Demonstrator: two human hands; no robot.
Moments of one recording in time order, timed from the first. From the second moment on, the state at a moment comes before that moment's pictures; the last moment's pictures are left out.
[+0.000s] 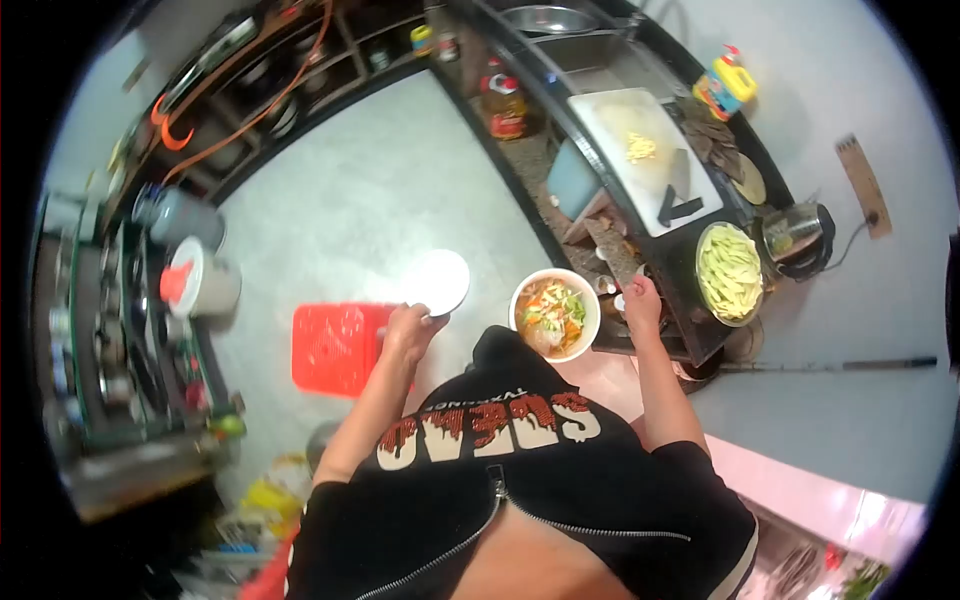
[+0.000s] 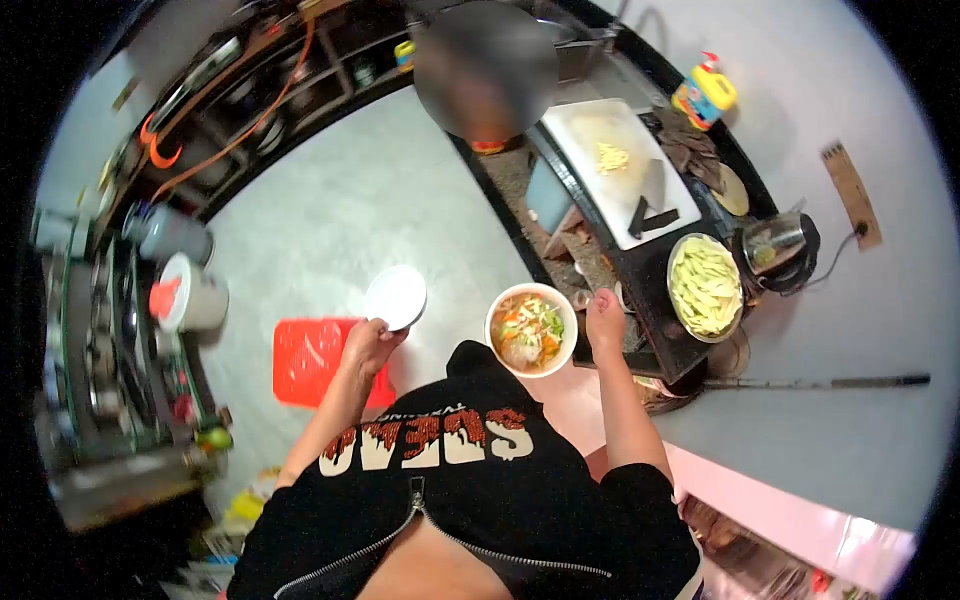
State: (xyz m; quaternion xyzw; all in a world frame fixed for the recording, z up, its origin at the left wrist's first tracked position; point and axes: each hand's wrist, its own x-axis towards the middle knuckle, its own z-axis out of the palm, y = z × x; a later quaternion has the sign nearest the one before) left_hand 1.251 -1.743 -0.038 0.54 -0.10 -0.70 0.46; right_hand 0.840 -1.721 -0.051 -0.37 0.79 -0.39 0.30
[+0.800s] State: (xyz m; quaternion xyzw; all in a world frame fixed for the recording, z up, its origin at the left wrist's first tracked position) left_hand 1.022 -2.201 0.030 0.43 -0.44 -0.77 0.16; right_hand 0.765 -1.948 -0.007 -0.23 0.97 -0.09 -0.08
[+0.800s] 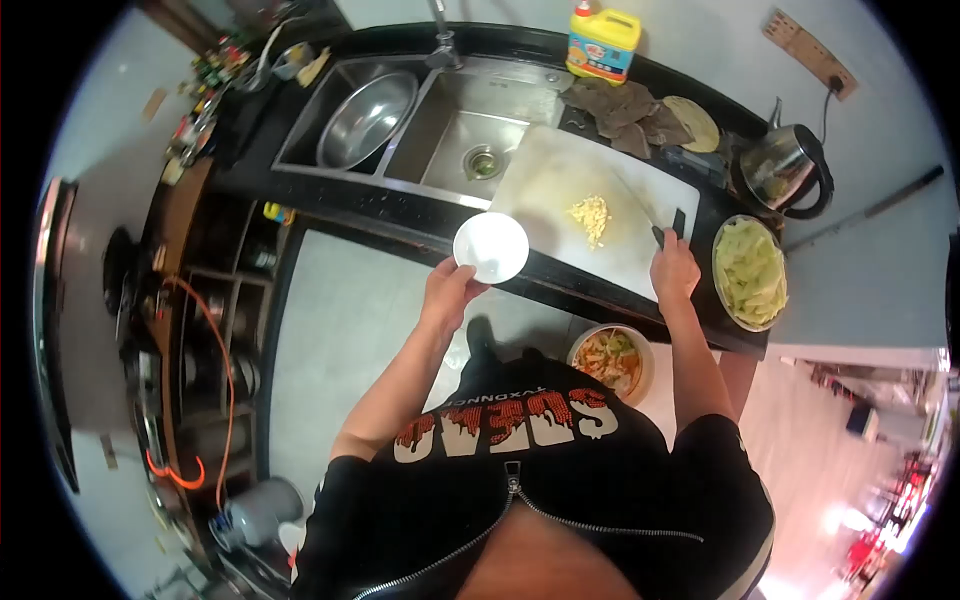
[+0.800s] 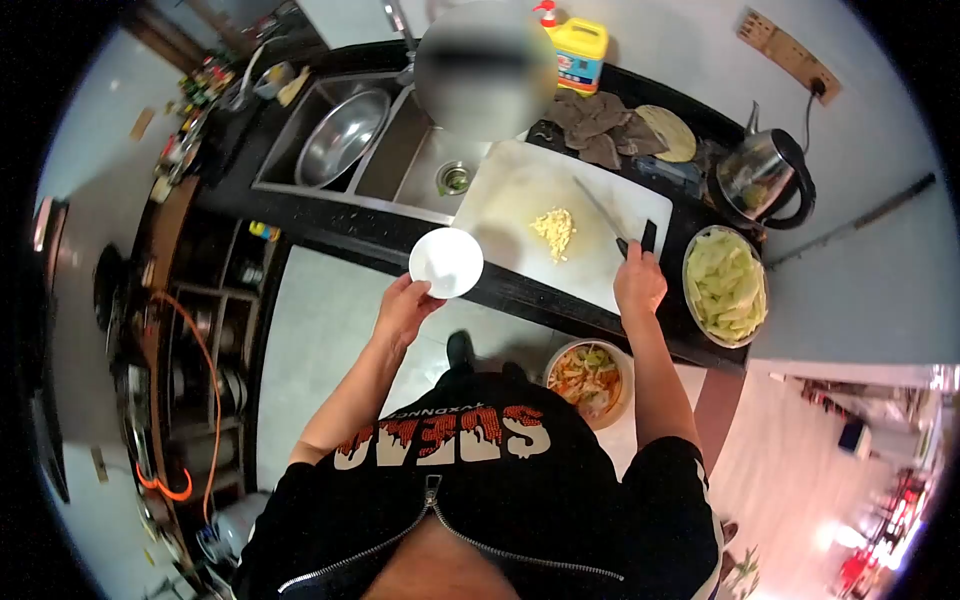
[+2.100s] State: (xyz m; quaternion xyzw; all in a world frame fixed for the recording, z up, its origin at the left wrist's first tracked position) left_hand 0.823 -2.214 -0.034 -0.22 -0.87 -0.40 0.16; right_hand 0.920 -2.032 -0.025 0.23 0.67 -0.69 0.14
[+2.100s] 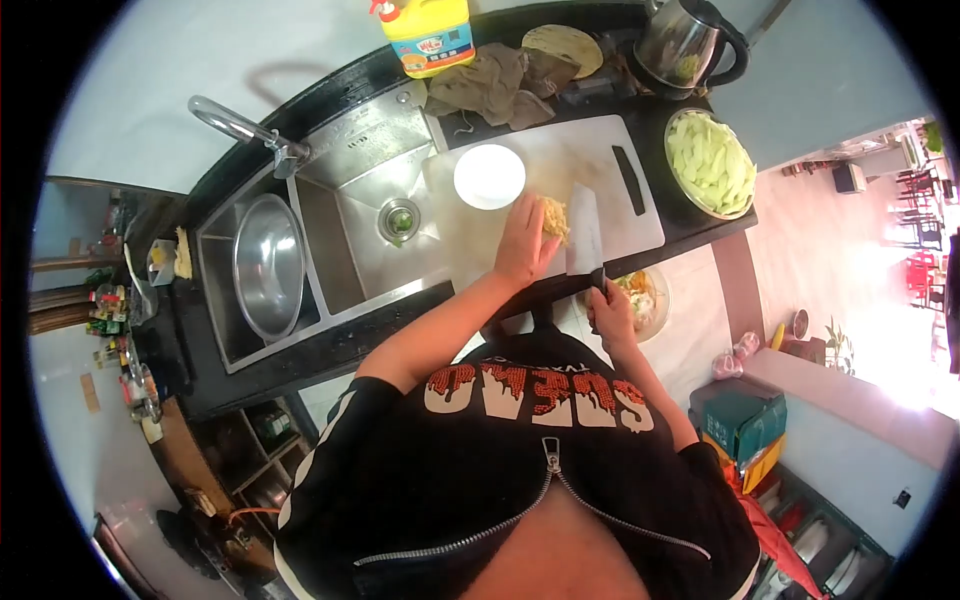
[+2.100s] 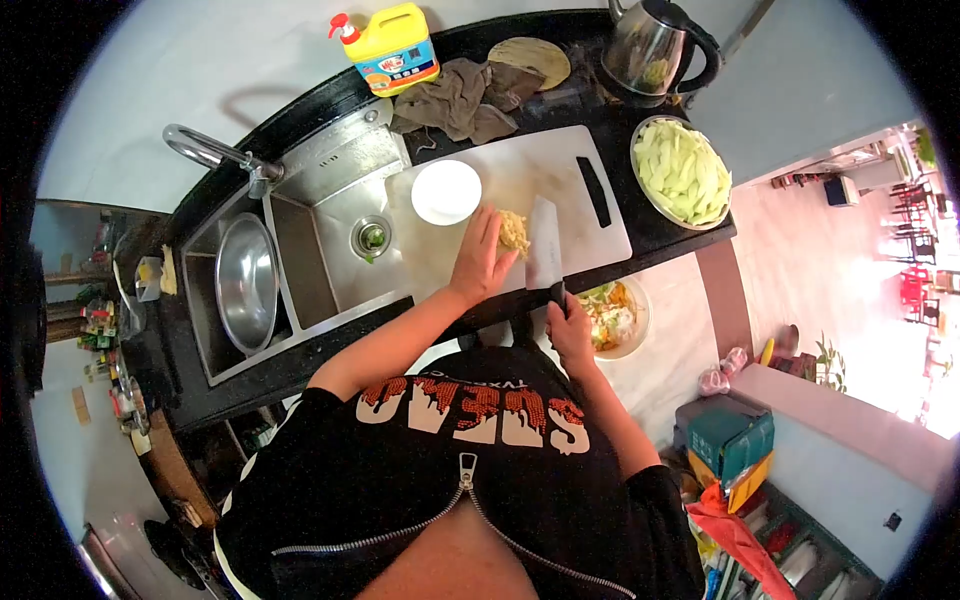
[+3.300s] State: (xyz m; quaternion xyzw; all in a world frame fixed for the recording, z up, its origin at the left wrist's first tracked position) left_hand 0.754 -2.210 -0.005 0.02 -0.78 -0.53 0.34; right_hand 0.858 -2.092 0.042 0.08 0.79 -0.60 0.12
